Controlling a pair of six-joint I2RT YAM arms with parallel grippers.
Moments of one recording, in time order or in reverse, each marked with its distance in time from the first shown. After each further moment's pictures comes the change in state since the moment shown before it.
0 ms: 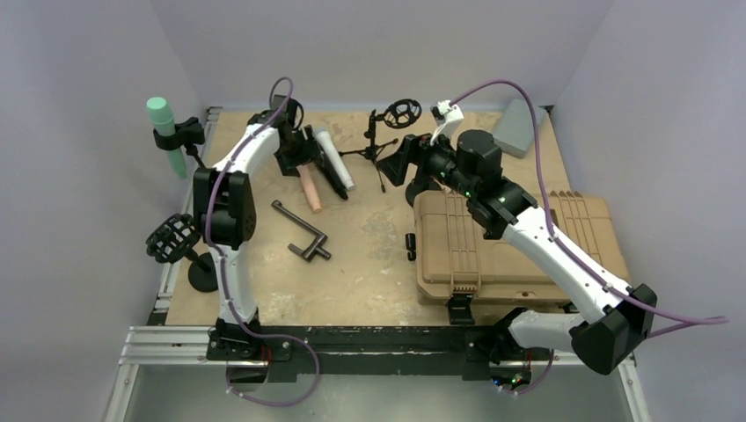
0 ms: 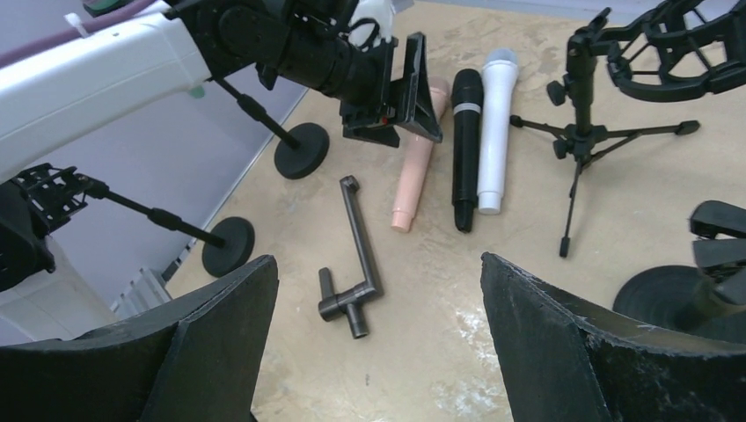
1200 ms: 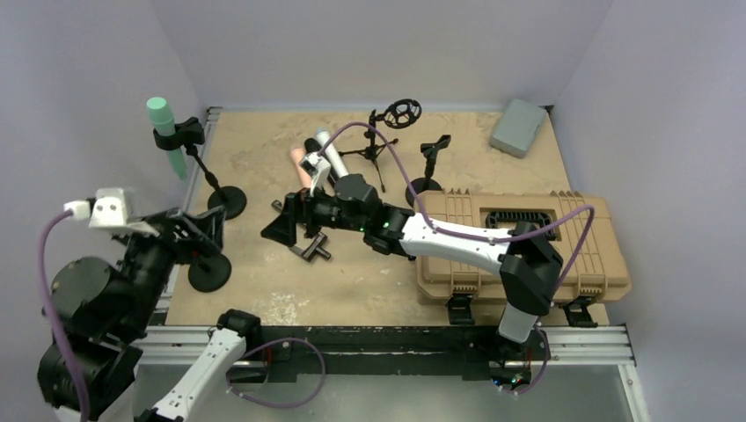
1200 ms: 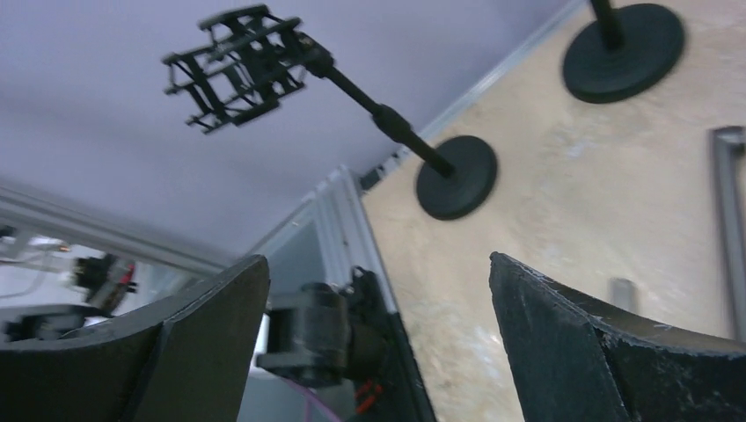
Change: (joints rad) left arm -0.135 -1.556 -0.303 -0.184 -0.225 0.268; right arm 0.466 0.478 0.127 0.387 -0.077 0.183
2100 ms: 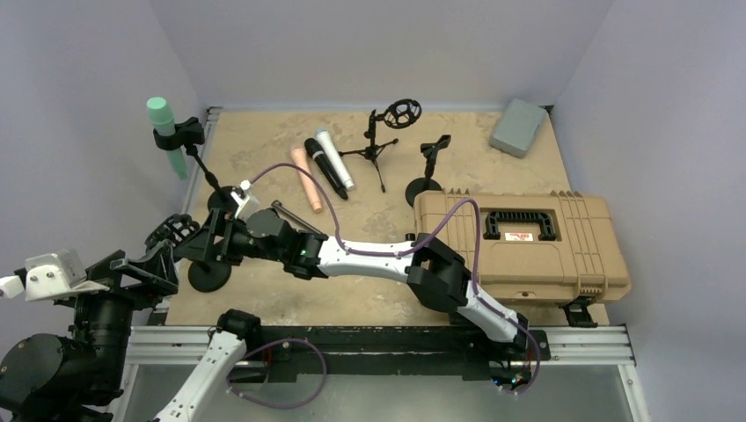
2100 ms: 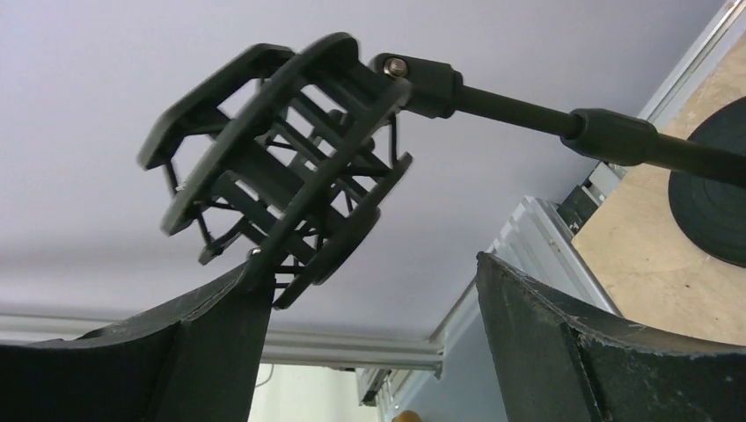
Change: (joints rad) left arm 0.000 -0.164 0.138 -0.236 -0.303 0.061; right arm 0.236 0.588 0.637 0.087 0.174 0.623
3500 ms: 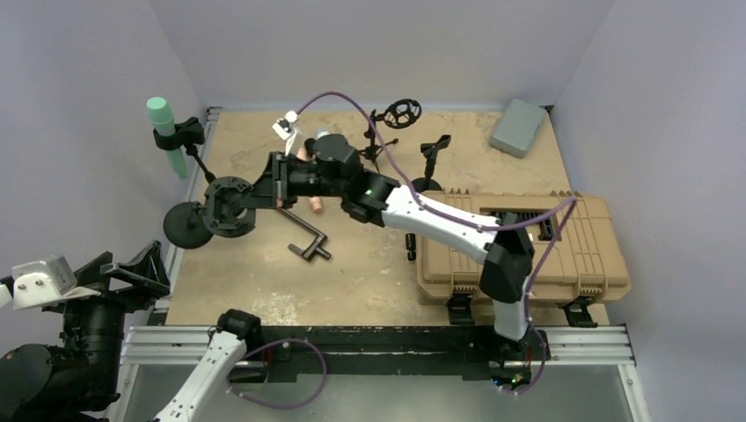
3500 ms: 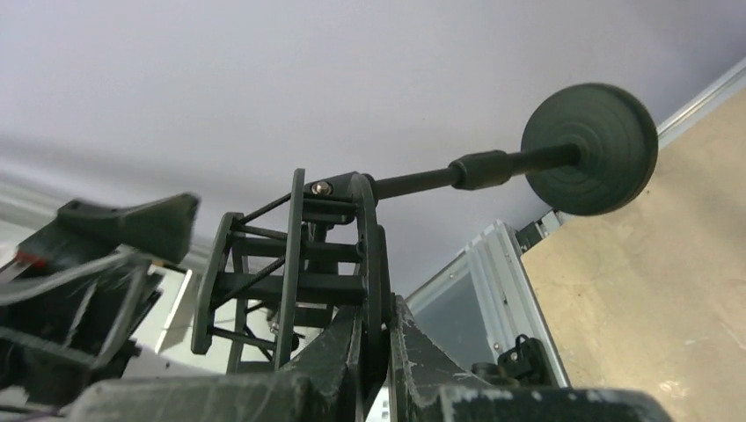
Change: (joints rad) left arm -0.003 -0.012 0.025 0.012 -0.047 0.048; right arm -0.229 -0.332 -0.140 -0.182 -0.371 -0.227
